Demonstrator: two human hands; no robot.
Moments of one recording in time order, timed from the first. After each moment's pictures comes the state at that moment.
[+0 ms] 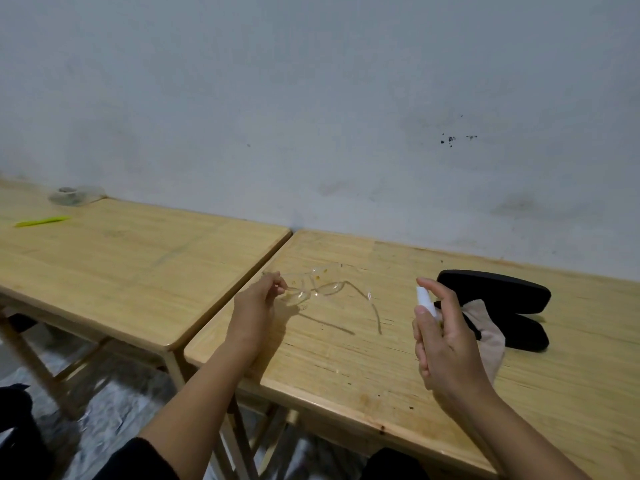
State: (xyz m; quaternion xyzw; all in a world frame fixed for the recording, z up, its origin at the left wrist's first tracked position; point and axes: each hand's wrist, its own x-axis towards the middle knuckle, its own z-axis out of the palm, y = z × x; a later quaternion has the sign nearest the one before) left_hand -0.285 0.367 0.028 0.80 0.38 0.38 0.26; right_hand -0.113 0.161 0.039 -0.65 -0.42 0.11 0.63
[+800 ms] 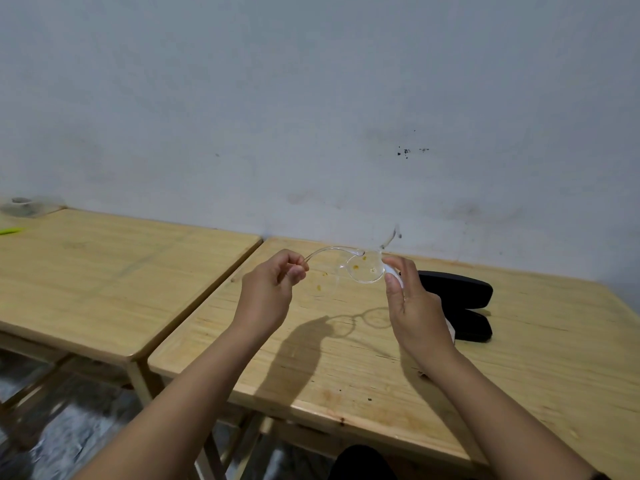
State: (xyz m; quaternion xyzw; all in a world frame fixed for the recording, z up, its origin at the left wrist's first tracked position) left_hand -0.242 0.296 0.095 0.77 0.29 0.42 0.39; right_hand -0.090 0.160 0.073 -0.77 -0.44 -0.06 0.46
